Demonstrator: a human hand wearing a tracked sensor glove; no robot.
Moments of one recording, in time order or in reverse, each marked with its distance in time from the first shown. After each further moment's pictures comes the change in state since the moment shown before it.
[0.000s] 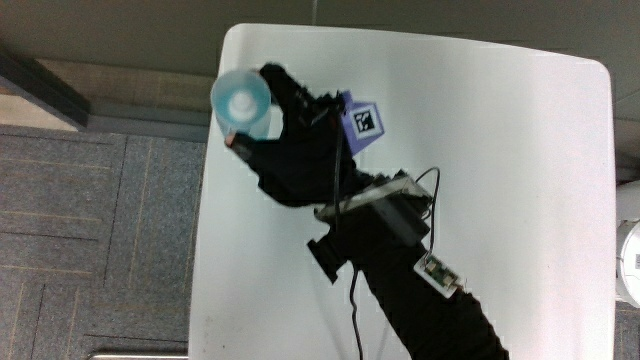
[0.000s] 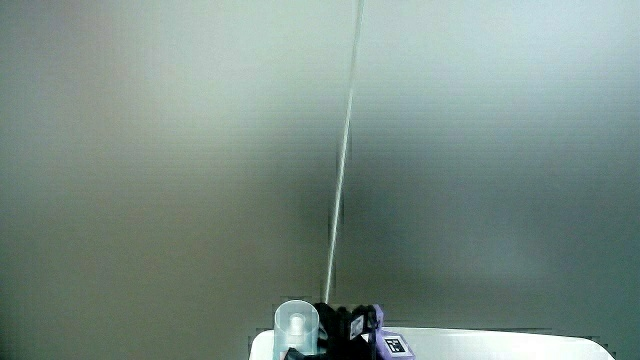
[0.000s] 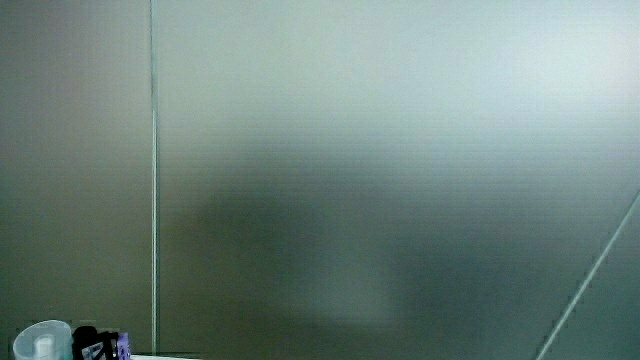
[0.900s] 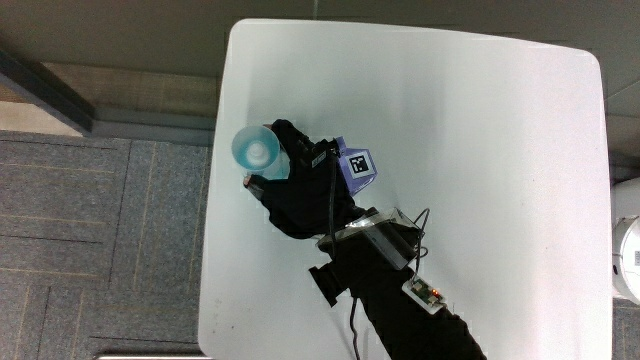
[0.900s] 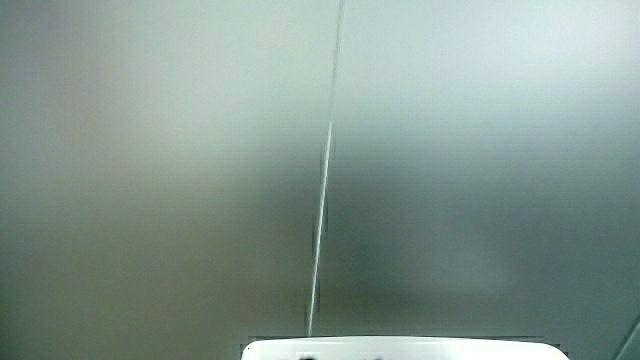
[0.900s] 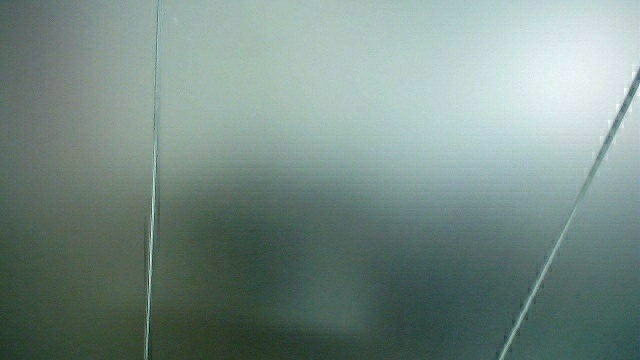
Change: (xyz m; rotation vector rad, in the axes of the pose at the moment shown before) arm 0.056 -0.035 0.001 0.031 0.069 -0.227
